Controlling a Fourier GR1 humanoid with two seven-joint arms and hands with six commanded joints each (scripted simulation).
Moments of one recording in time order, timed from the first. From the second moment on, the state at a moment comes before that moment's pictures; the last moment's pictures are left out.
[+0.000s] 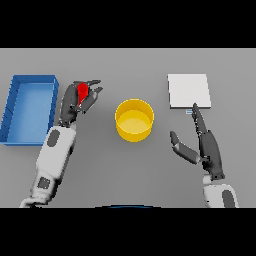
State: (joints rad) left arm -0.53 0.01 0.05 -0.96 -0.14 0.14 -0.18; right arm 0.11 -0.06 0.13 -1.72 0.22 -0.02 -0.11
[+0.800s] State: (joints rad) left arm -0.62 0.25 -0.34 -1.15 -0.46 0.03 0.05; right arm 0.12 -0.05 0.16 -1.74 0.28 -0.05 -0.09
